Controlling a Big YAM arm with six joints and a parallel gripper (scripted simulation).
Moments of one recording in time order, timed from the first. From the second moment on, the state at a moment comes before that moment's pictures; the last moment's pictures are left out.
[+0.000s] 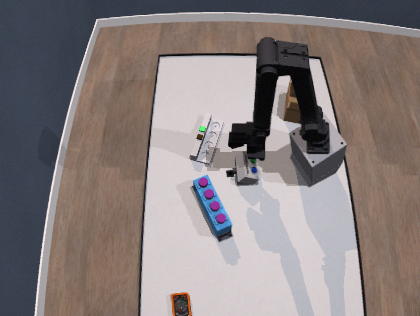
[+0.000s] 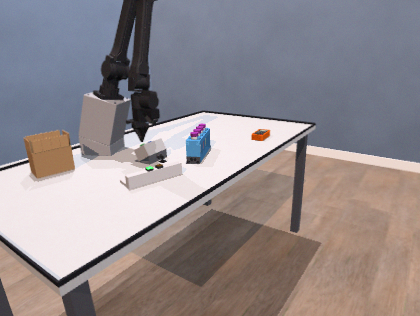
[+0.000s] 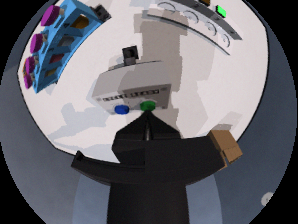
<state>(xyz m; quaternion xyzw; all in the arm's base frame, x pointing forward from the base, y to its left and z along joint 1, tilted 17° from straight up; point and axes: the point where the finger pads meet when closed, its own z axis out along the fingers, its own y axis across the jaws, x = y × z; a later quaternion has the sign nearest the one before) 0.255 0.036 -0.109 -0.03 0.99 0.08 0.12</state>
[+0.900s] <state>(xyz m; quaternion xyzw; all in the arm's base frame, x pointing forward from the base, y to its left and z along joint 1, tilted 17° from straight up) 0.256 0.037 -0.121 -0.03 0.99 0.08 0.12</state>
